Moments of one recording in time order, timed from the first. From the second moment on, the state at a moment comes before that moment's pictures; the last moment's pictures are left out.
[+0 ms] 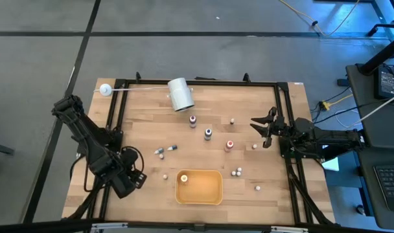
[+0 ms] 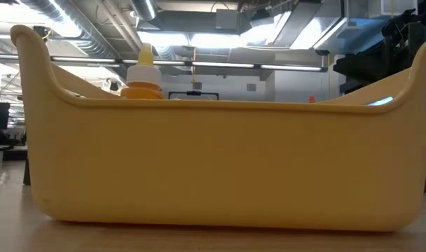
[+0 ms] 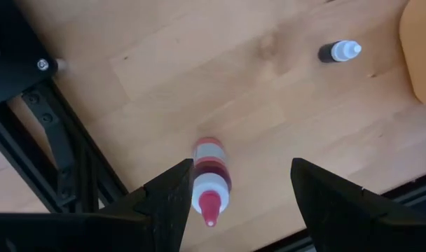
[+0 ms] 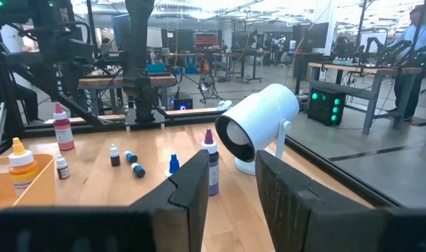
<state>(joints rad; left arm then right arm) -0.84 1.38 1.17 -1.27 -0.14 -1.99 -0.03 0.01 0.01 0.07 0.24 -0.01</state>
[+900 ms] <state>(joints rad) -0.86 1.40 1.04 -1.12 -0.08 -1.94 -0.03 0.01 0.01 0.07 0.24 -0.01</state>
